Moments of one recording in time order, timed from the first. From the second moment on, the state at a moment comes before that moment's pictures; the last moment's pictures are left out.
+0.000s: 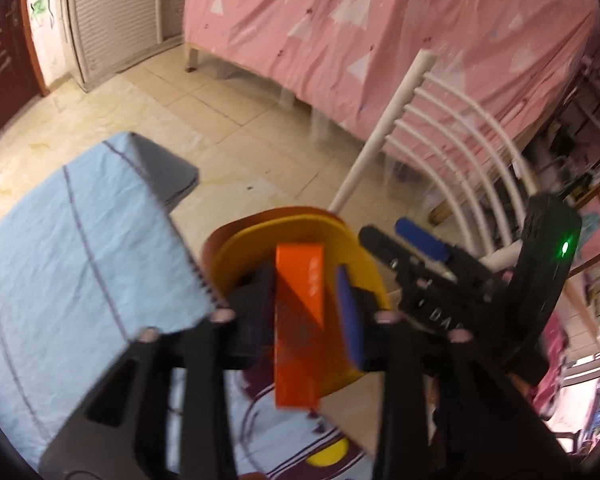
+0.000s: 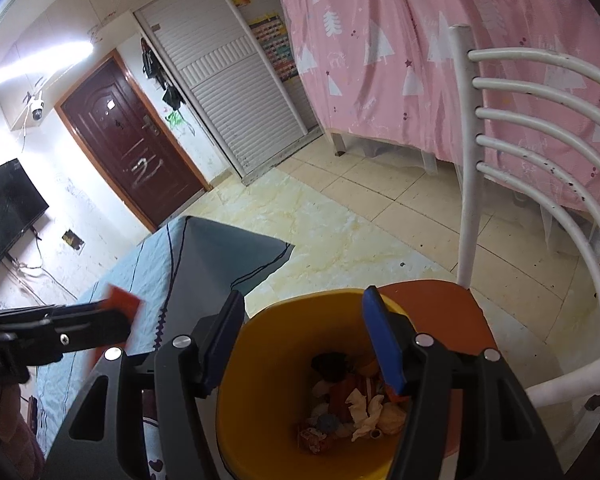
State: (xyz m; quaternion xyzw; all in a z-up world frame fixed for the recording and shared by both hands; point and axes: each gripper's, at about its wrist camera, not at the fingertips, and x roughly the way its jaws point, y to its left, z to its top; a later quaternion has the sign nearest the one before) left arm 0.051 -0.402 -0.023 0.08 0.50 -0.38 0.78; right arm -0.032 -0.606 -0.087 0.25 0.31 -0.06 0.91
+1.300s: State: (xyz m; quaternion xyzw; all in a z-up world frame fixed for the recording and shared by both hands) left arm 0.009 -0.101 0.002 0.04 0.26 -0.09 0.96; right arm -0.022 -0.356 -0.020 0.09 0.24 0.09 0.96
